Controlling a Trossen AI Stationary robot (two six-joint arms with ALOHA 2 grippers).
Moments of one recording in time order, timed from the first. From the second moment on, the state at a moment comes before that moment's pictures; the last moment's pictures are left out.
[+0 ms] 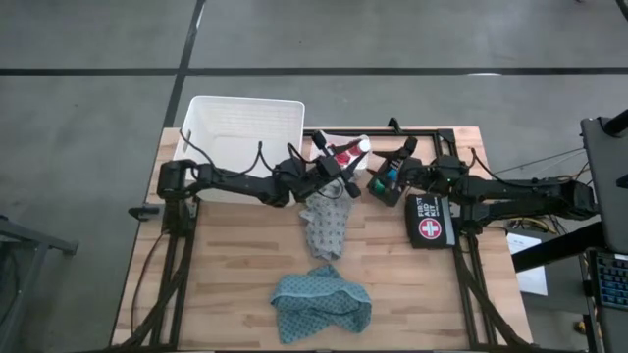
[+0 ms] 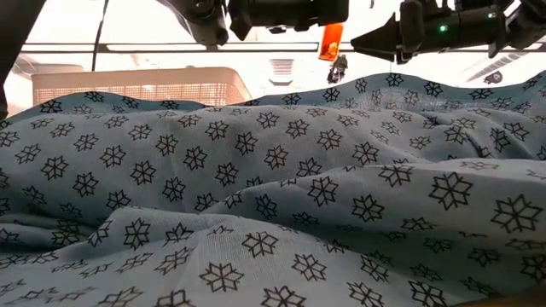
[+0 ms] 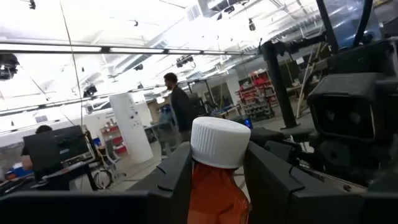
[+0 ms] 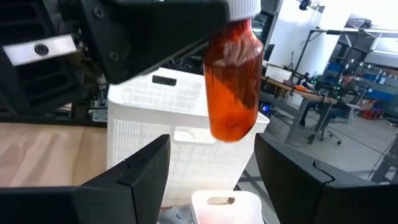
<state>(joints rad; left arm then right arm) 0.06 1.93 1.30 0.97 -0.42 0.50 -0.23 0.89 0.42 0.51 0.13 -0.22</state>
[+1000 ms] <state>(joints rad) 0.07 1.92 1.30 0.98 -0.43 0.50 -0.22 1.11 0.61 0.55 0.14 -0.28</state>
